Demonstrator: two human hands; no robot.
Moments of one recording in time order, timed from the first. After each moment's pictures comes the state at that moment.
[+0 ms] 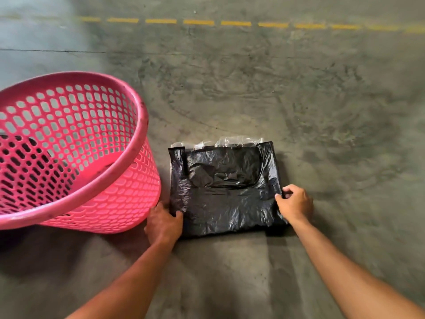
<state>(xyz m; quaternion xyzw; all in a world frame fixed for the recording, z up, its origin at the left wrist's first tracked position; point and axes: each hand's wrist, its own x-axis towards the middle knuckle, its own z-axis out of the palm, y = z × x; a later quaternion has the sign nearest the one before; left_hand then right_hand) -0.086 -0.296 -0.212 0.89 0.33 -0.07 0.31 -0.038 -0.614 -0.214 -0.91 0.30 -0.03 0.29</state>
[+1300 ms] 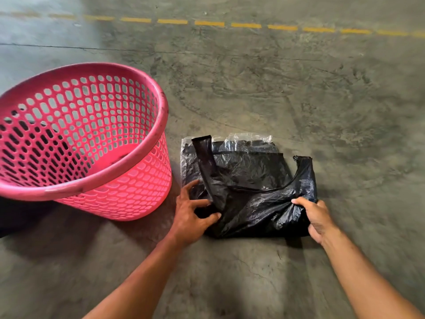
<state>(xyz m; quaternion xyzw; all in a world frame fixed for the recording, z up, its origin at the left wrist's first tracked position) -0.111 -0.305 -0.210 0.88 0.03 -0.03 0.48 -0.077 -0.632 -0.207 -0.63 0.34 0.04 0.70</state>
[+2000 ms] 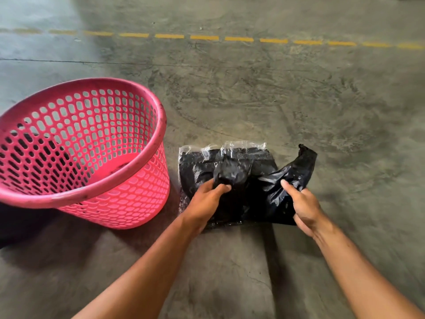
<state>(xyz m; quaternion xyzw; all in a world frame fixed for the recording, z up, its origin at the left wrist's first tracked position) -0.081 -0.354 -0.116 0.64 0.13 -0.18 0.73 -0.077 -0.585 -0.129 -0.62 0.21 0.07 0.75</state>
